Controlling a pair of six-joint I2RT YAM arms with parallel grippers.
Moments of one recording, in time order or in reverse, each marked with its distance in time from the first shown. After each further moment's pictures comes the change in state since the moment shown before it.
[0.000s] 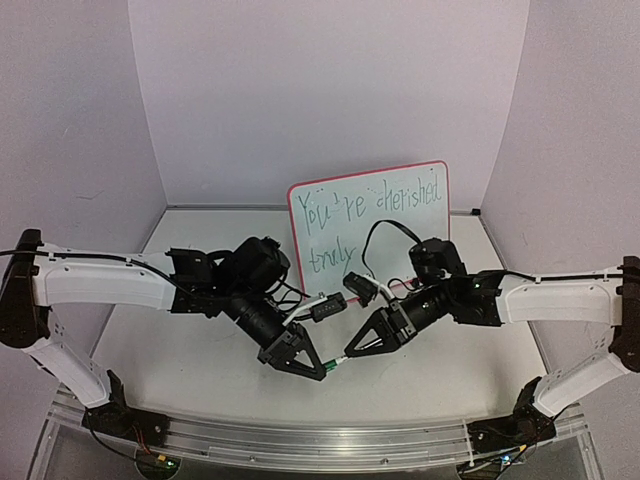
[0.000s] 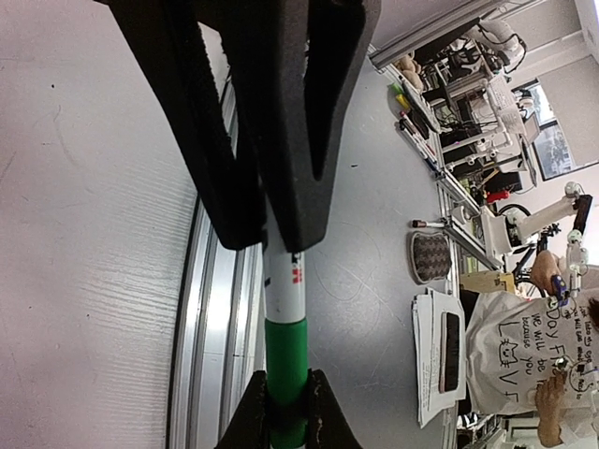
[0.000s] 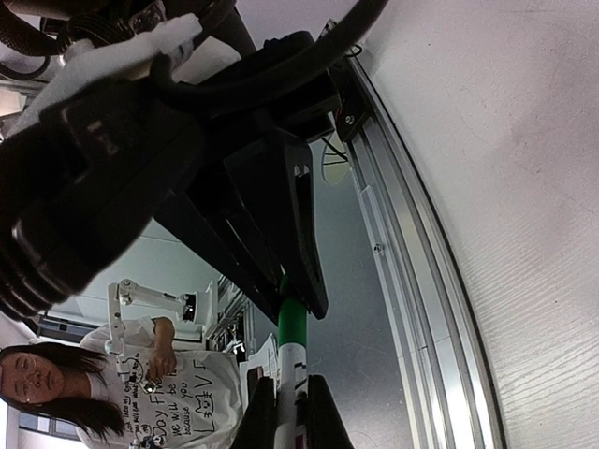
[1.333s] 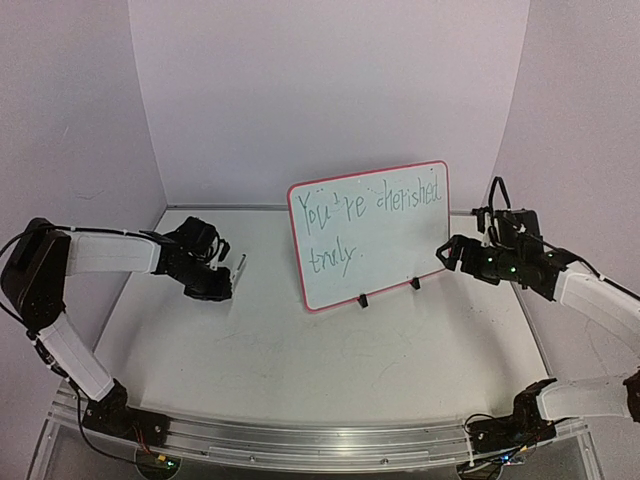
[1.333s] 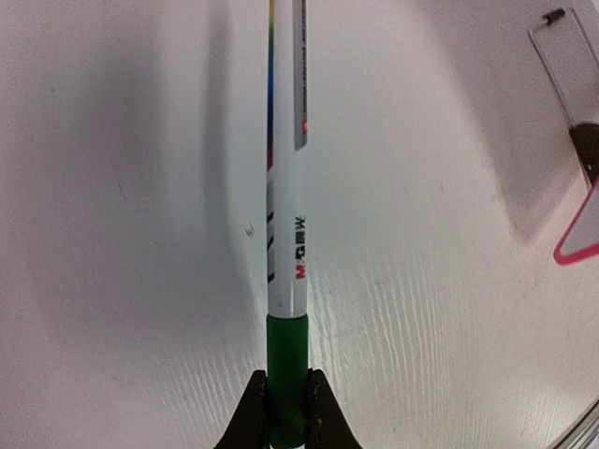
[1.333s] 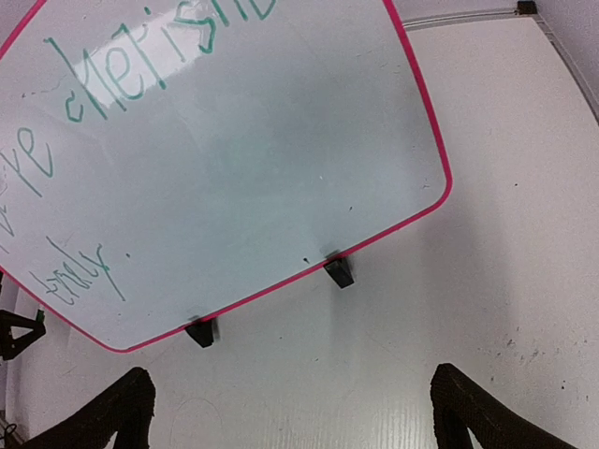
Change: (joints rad) left arm 0.600 0.066 -0.158 -0.031 -0.692 -0.146; right arm -0.543 -0.289 0.005 -0.345 1.021 -0.198
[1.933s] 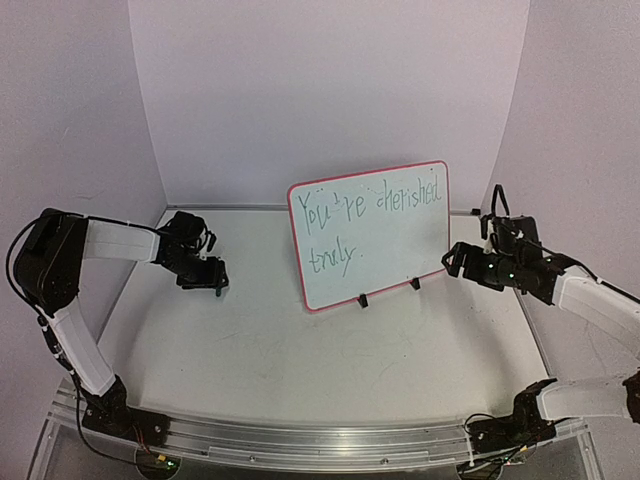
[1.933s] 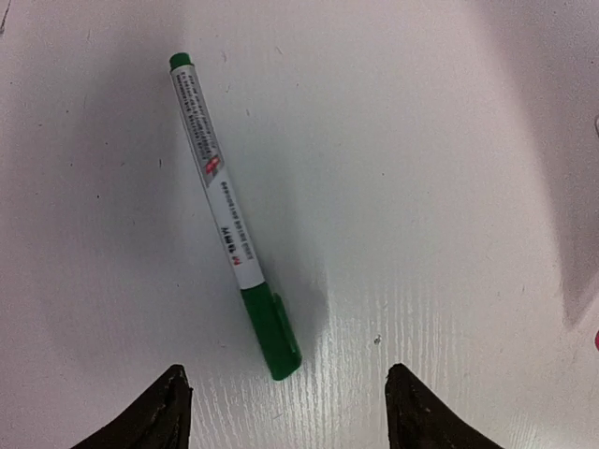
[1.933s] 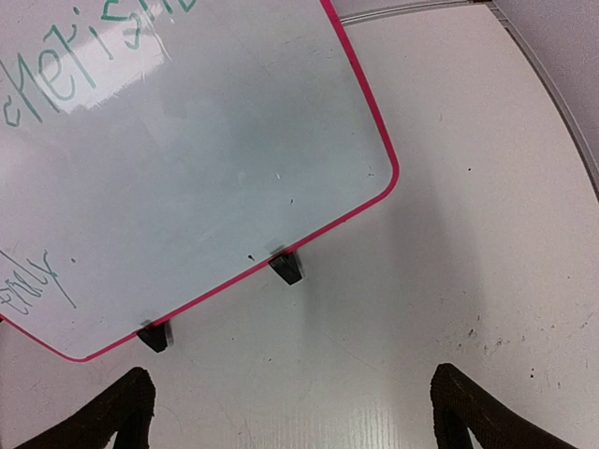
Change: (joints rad) left arm 0.176 0.139 0.068 0.099 0.003 0.070; right arm -0.022 -0.003 -0.044 -0.002 0.085 -0.007
